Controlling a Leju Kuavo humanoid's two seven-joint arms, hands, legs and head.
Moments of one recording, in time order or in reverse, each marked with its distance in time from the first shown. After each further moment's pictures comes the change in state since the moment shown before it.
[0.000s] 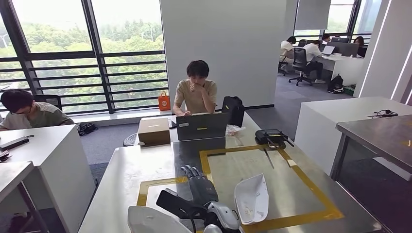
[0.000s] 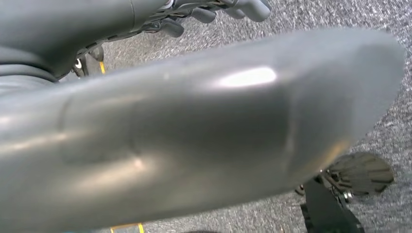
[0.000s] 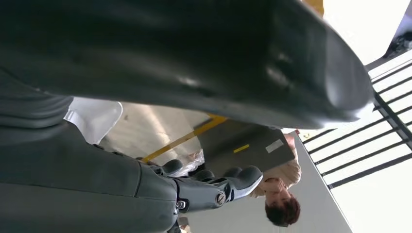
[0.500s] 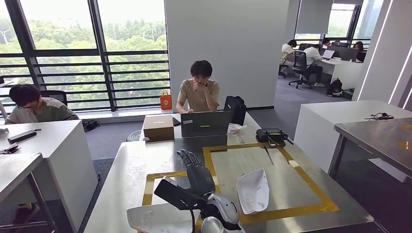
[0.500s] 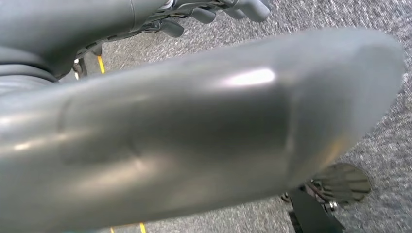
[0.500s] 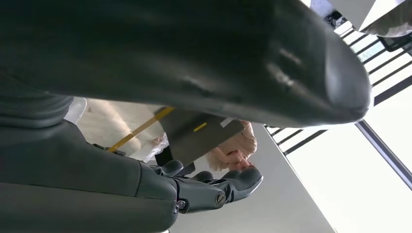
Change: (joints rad) left arm 0.010 -0.001 0.004 0.000 0.002 0.010 -0.008; right arm 0.009 -0.008 -0.013 -0.132 -0.070 -0.038 -0.069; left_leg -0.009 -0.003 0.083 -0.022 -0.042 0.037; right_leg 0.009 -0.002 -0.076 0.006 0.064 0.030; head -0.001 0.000
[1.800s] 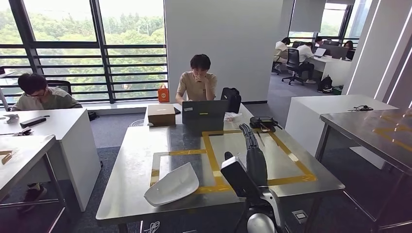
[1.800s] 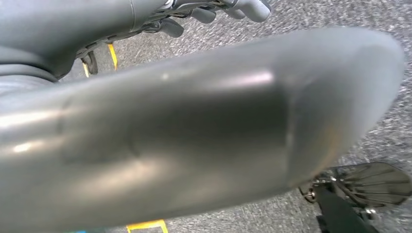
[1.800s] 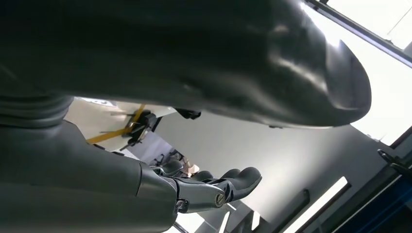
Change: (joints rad) left arm 0.026 -0.002 0.025 0.000 -0.003 0.001 -0.019; right arm 0.209 -0.193 -0.206 -0.557 -0.120 -0.086 -0.013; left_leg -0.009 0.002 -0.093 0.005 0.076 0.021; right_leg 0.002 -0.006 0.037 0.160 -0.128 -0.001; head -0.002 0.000
